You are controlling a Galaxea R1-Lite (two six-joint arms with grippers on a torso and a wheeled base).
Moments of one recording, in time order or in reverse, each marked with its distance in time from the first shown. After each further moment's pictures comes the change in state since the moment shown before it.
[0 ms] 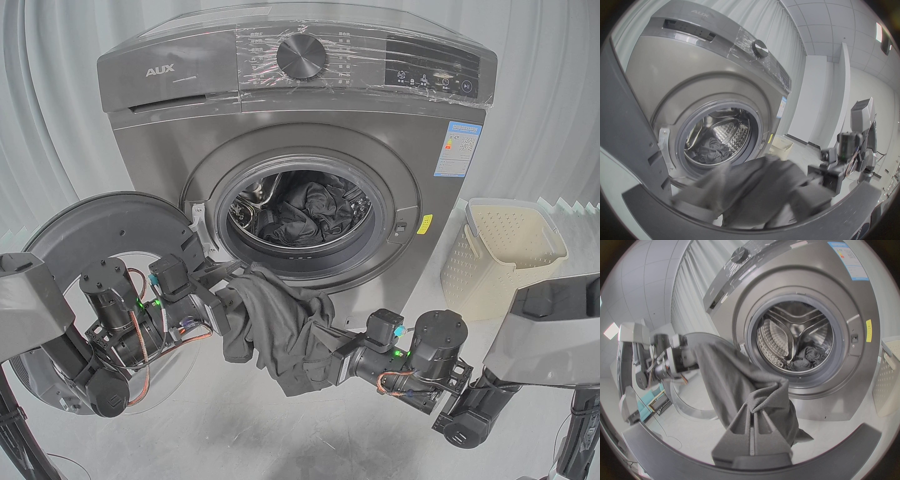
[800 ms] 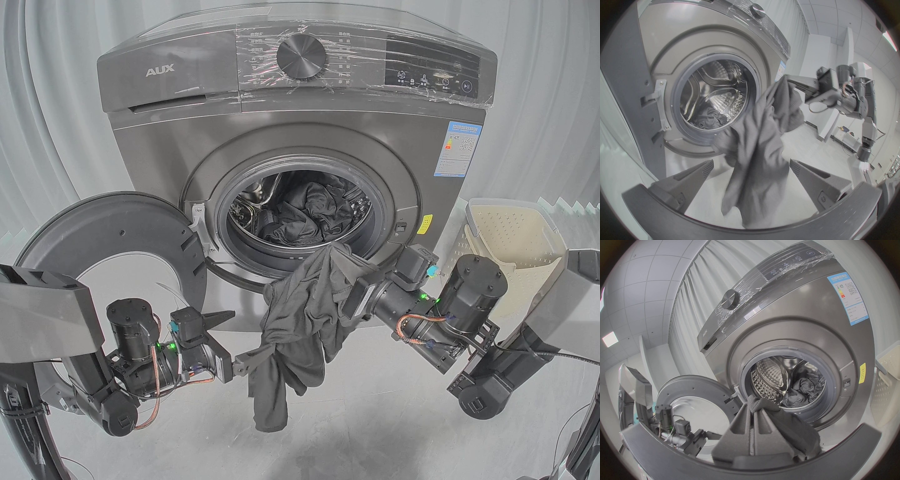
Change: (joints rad) left arm 0.007 0.147 0.119 -0.001 -0.025 0.114; right arm -0.054 -0.143 -0.117 0.017 -0.057 0.041
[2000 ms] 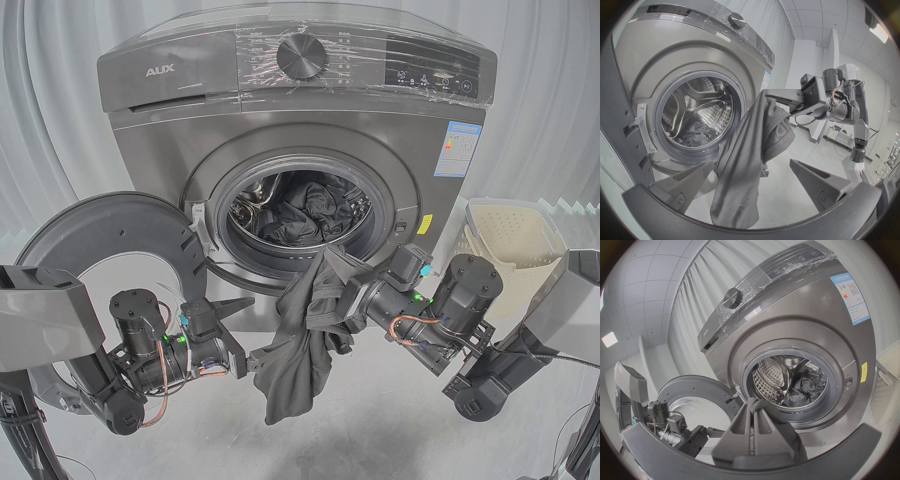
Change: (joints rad) left arm -0.061 -0.039 -0.053 0.001 -0.042 0.028; right arm 0.026 0.000 -0.023 0.024 -0.027 -0.002
